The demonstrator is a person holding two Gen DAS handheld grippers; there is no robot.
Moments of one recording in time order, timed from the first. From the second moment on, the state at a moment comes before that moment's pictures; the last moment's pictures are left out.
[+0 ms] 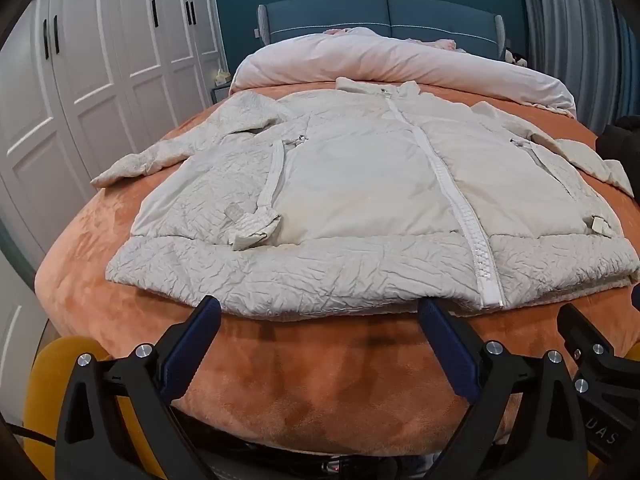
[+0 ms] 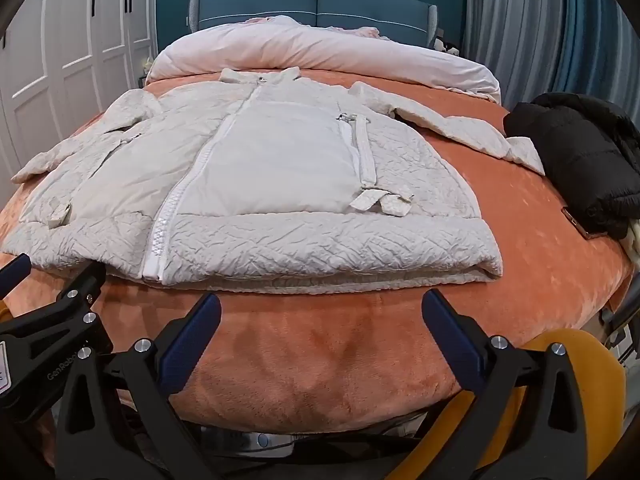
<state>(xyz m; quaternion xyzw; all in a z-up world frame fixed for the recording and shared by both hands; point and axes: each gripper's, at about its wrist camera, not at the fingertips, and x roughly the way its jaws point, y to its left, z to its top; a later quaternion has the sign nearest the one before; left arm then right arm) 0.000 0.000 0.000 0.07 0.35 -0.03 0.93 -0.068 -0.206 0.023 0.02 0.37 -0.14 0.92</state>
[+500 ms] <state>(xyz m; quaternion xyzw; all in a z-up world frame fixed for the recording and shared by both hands) -0.001 0.000 -0.001 0.07 0.35 -0.03 0.93 -0.068 -0.205 0.021 0.02 0.38 -0.14 0.92</state>
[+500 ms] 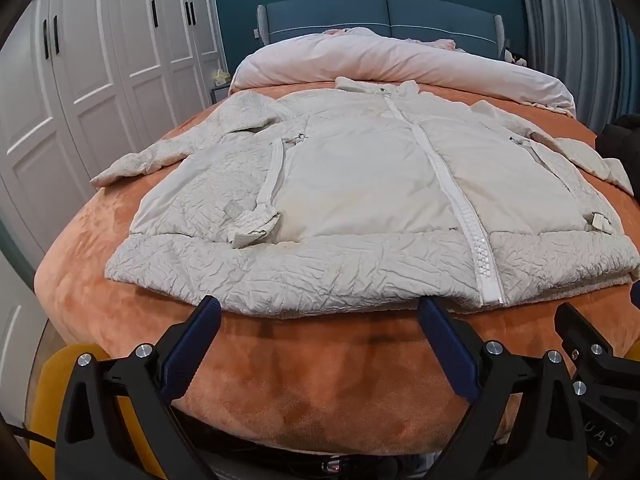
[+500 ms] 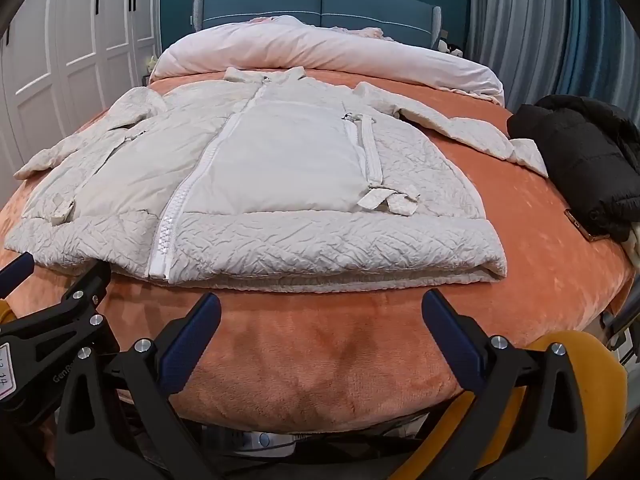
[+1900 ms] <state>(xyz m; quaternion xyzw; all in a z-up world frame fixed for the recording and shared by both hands) -0.002 0.000 -0.004 0.07 0.36 -0.03 0.93 -0.067 -0.199 0.017 0.01 0.38 -0.13 0.92</state>
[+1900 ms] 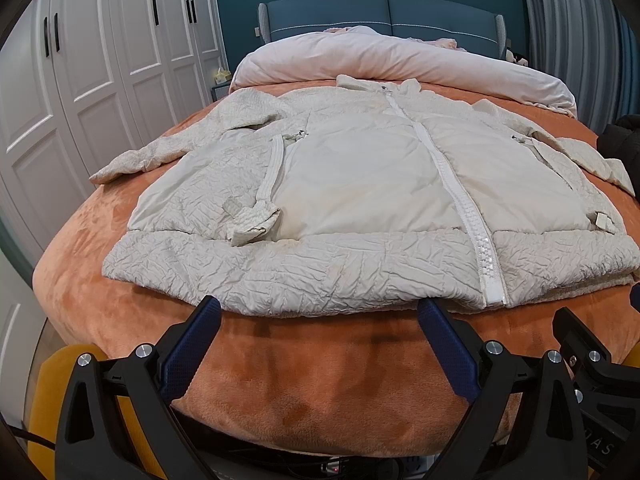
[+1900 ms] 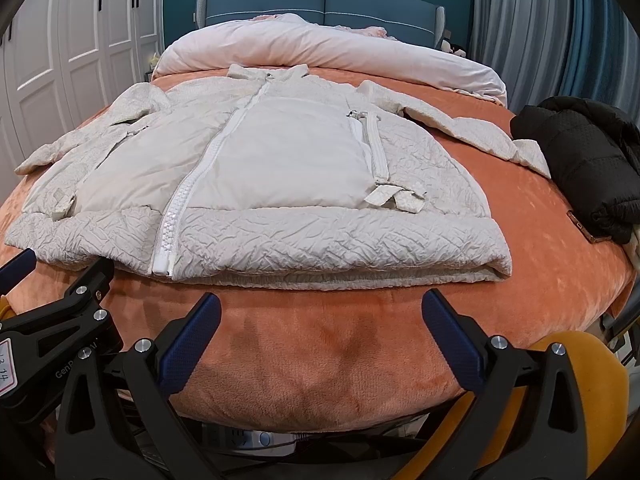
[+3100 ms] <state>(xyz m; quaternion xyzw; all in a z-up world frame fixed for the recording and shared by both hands) -0.002 0.005 -0.005 0.07 0.36 -0.03 0.93 -0.065 -0.195 0.011 0.02 0.38 -0.13 0.92</state>
